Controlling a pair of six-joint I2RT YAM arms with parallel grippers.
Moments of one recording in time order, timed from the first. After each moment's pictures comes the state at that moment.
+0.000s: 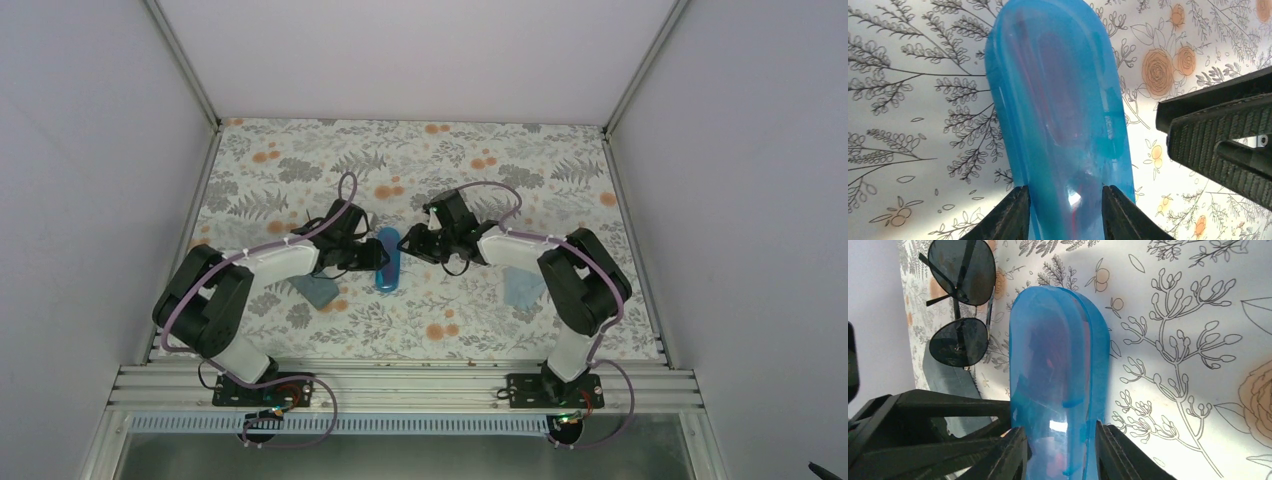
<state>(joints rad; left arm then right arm) -0.53 1.57 0.79 -0.21 0.31 -0.54 0.66 1.77 0.99 -0.07 -0.41 0.86</state>
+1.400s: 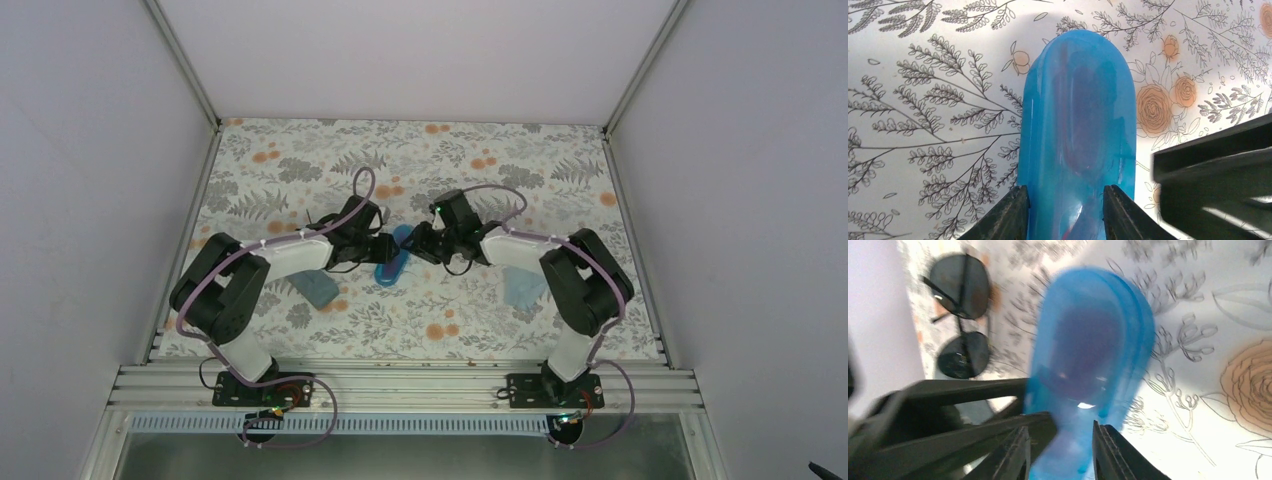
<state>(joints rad) -0.59 1.66 0.86 -0.16 0.21 -0.51 0.64 1.79 0.97 -0.04 -0.44 0.96</state>
